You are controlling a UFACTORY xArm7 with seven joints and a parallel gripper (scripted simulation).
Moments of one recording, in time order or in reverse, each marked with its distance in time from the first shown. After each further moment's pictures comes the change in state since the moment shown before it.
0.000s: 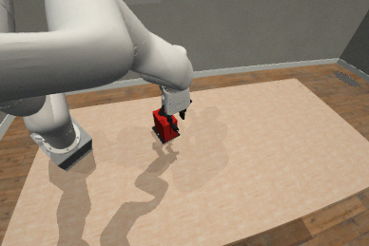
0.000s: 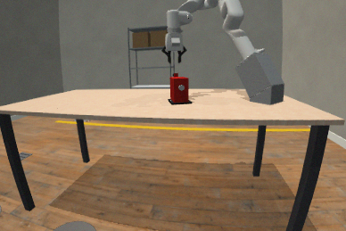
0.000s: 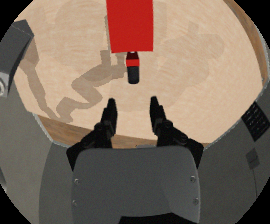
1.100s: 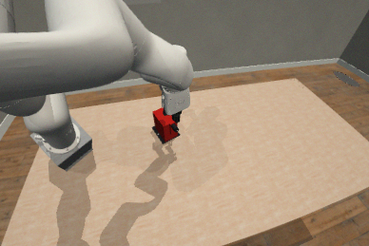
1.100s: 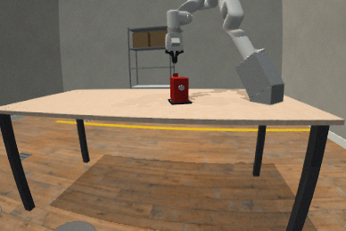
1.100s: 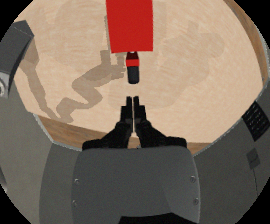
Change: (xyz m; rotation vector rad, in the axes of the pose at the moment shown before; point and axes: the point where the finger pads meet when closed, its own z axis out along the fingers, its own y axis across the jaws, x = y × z) arm 0.000 0.000 0.000 0.000 0.000 0.004
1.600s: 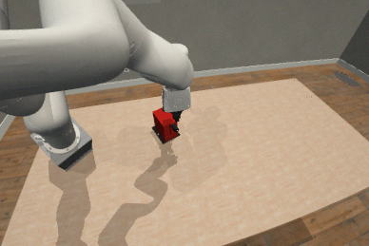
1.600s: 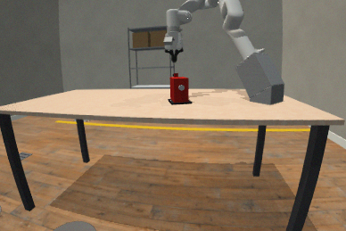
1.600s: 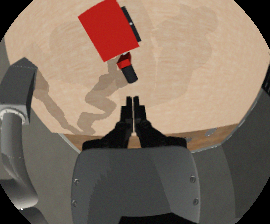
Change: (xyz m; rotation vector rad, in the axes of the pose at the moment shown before) arm -0.001 0.002 -0.006 0.002 0.018 0.344
